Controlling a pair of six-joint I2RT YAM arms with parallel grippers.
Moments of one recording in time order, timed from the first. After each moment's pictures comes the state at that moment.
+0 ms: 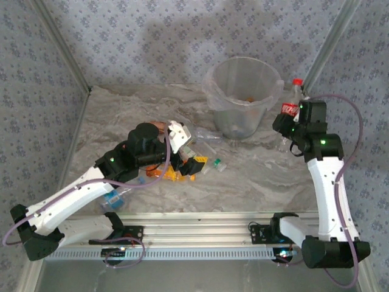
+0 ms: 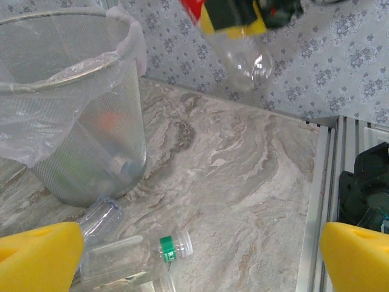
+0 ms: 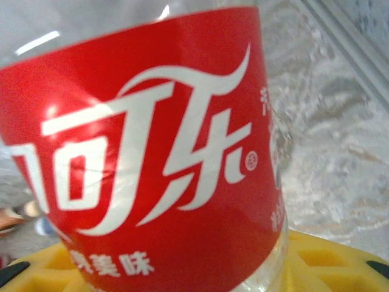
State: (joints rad) left arm -0.93 1.07 1.12 -0.37 0.22 0.06; right arm 0.01 1.07 1.34 -0.95 0.01 0.41
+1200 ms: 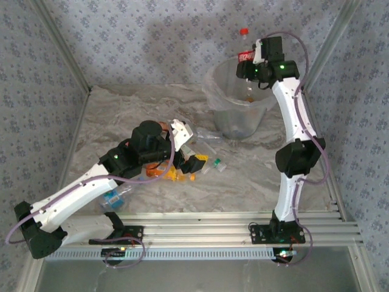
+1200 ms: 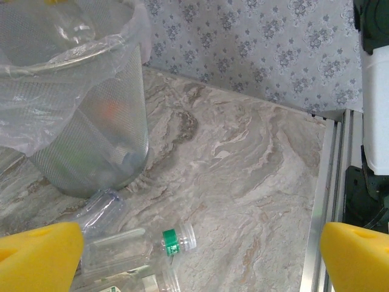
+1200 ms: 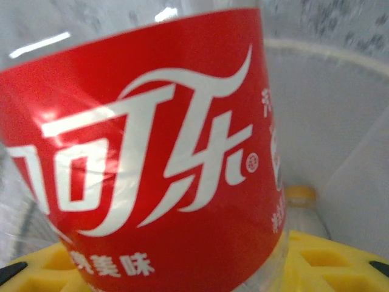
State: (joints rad) left arm -0.90 1.10 1.12 -0.37 0.24 0.06; right arm 0.17 2.04 2.33 -0.99 -0.13 0.23
